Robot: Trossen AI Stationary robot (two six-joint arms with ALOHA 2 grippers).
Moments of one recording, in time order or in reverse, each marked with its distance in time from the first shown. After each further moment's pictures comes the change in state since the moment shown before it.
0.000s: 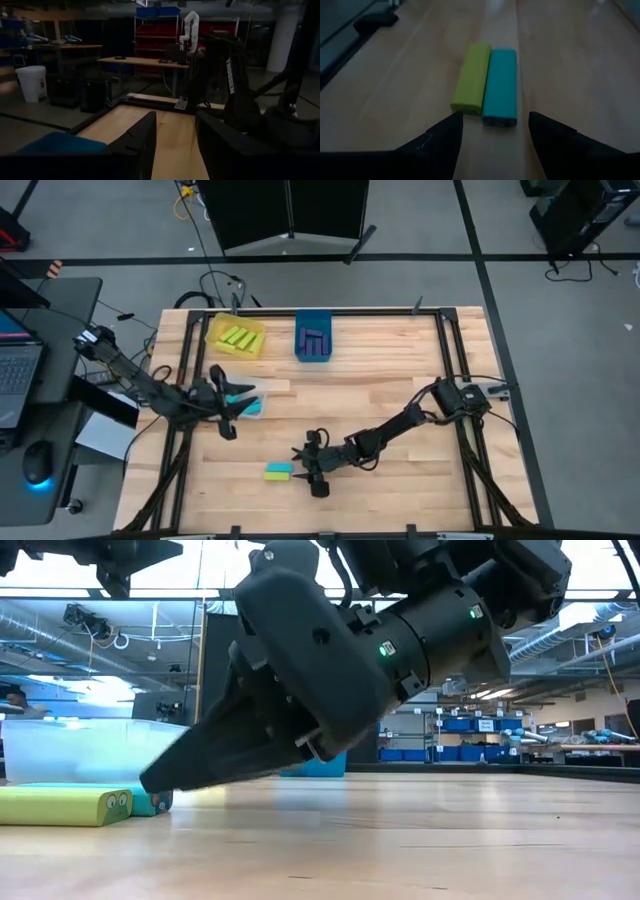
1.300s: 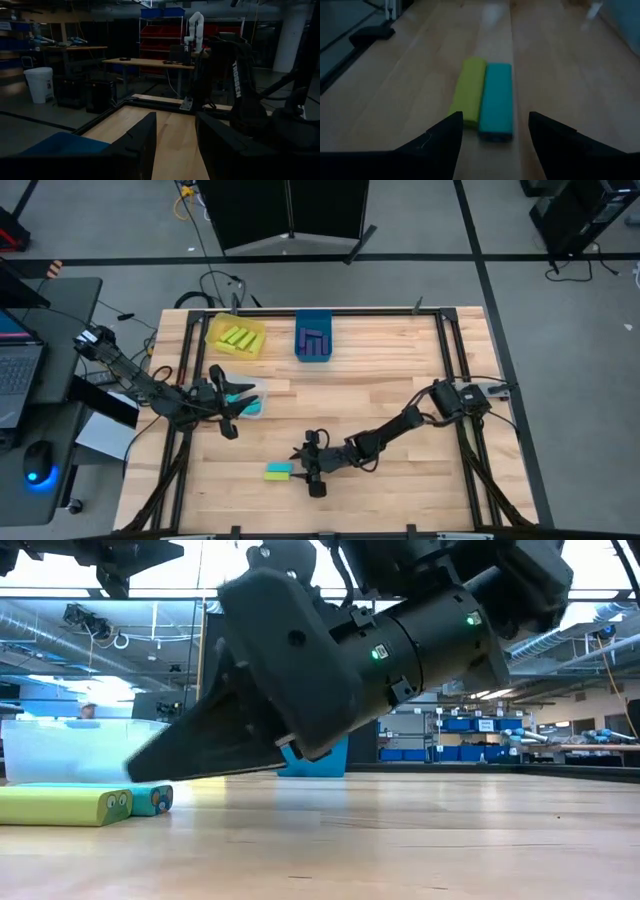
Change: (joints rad) left arm 0.000 0.018 0.000 0.017 -0.028 0.008; right arm 0.011 0.022 0.001 0.073 0.034 -0.015
